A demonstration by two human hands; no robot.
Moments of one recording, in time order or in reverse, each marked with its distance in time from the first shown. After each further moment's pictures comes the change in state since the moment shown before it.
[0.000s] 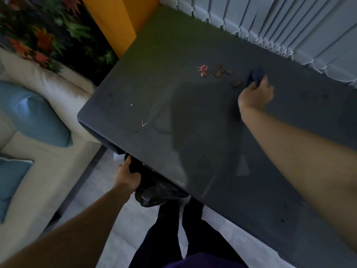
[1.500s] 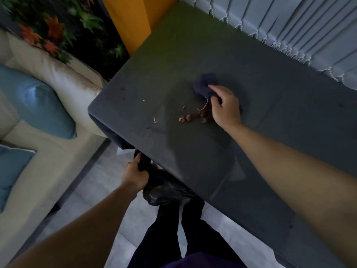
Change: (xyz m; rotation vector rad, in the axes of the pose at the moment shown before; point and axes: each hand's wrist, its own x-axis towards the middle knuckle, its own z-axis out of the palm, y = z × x) left_hand 0.013 -0.019 0.001 -0.053 -0.061 0.032; right_hand -0.090 -0.026 0.033 0.086 -0.446 -0.668
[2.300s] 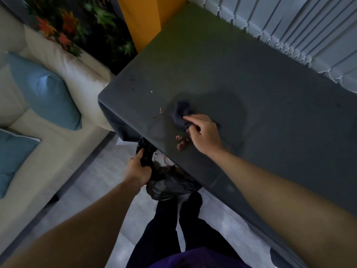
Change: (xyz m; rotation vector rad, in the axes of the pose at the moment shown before) left_hand -0.024 -0.018 0.010 -0.052 0.080 -0.014; right_hand -0.102 -0.047 0.032 0.052 -0.230 -0.076
